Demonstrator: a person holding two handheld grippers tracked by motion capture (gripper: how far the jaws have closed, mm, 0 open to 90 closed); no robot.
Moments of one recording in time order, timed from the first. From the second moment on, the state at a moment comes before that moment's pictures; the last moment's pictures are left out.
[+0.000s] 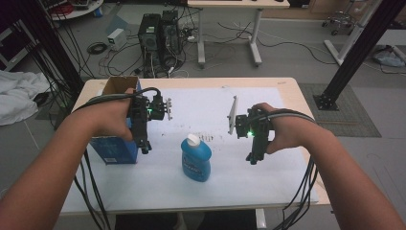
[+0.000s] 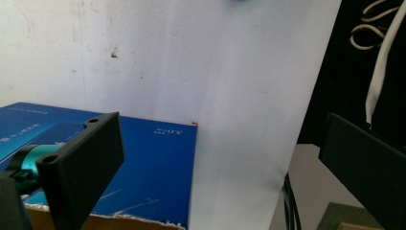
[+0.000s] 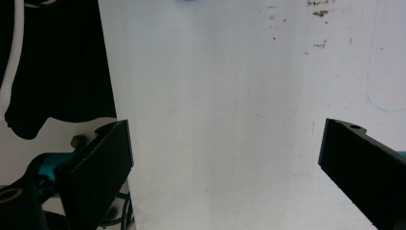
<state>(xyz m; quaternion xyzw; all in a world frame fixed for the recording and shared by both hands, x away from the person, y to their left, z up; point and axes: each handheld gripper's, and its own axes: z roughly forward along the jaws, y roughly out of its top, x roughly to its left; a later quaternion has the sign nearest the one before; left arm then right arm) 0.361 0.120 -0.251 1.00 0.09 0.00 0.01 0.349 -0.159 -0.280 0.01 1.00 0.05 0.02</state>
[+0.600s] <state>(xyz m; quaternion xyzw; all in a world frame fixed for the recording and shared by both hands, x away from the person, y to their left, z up) 0.363 0.114 -0.255 1.00 0.06 0.00 0.01 0.356 -0.164 -0.271 0.02 1.00 0.05 0.03</state>
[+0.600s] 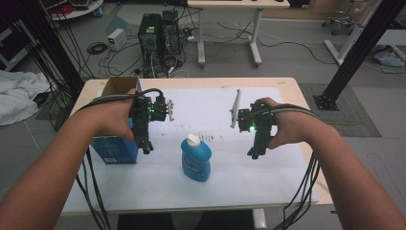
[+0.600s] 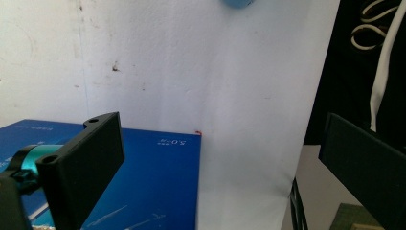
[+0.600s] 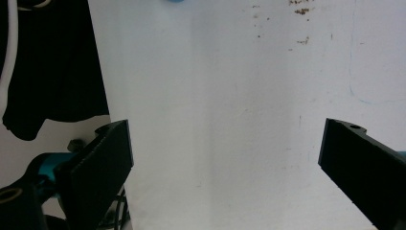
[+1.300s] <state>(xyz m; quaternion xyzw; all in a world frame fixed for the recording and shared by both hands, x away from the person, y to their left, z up) 0.368 0.114 -0.263 1.00 0.06 0.00 0.02 0.356 -0.163 -0.276 0.03 1.00 0.04 0.04</state>
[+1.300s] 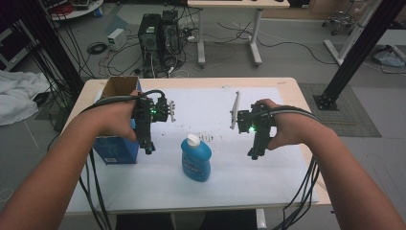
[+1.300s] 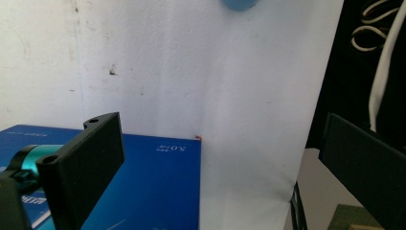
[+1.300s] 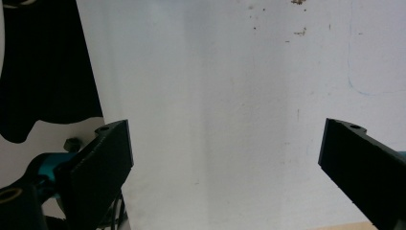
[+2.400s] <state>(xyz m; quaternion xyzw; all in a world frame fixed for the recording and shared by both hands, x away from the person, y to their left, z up) 0.359 0.117 -0.268 1.00 0.02 0.02 0.05 0.325 -0.179 -0.325 0.11 0.96 0.25 0.02</state>
